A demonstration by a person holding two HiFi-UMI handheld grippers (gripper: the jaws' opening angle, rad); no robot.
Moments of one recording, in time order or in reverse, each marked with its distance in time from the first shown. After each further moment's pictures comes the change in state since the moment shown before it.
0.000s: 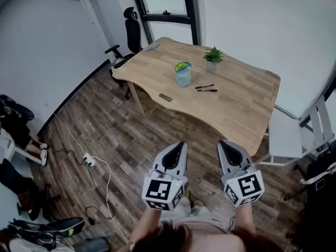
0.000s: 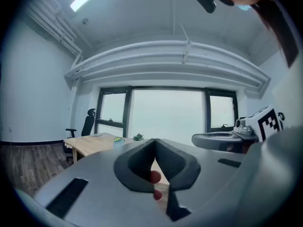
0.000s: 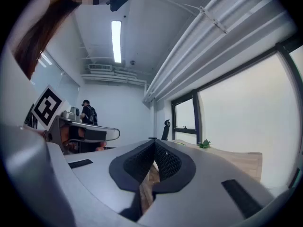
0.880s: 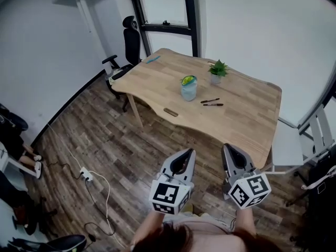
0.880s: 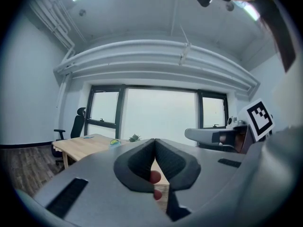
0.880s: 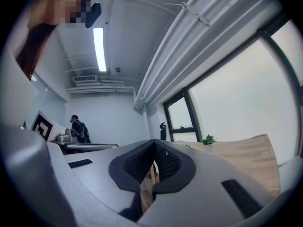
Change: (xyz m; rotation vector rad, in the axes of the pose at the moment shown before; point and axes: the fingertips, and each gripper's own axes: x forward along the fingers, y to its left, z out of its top) left arm 0.026 0.065 0.002 0.013 -0.004 -0.138; right arm 0.073 0.013 0.007 0.193 -0.059 -0.092
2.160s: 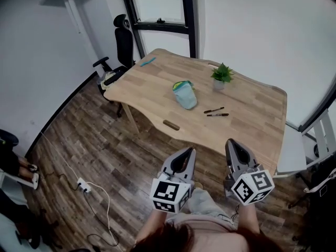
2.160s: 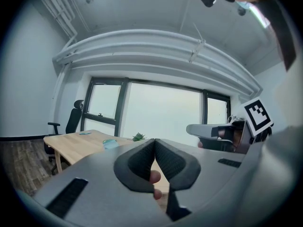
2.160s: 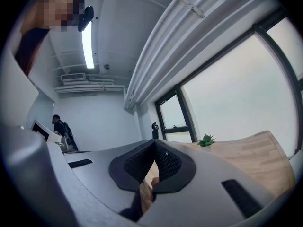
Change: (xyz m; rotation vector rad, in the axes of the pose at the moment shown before) left arm 0.102 0.101 -0.010 -0.059 0.026 -0.041; right arm 0.129 -0.056 -0.008 0.045 0.005 -0.091
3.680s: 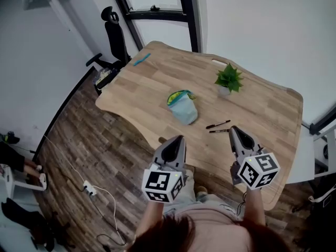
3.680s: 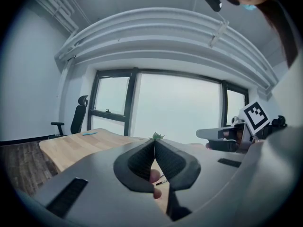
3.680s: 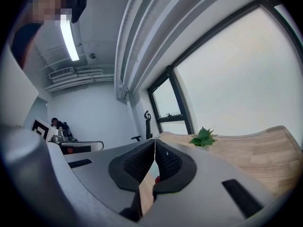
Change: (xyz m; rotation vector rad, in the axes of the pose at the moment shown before) left arm 0.186 0.122 0.013 -0.002 0.071 0.116; right arm 0.186 -0.149 -0.016 0.047 0.168 -0.010
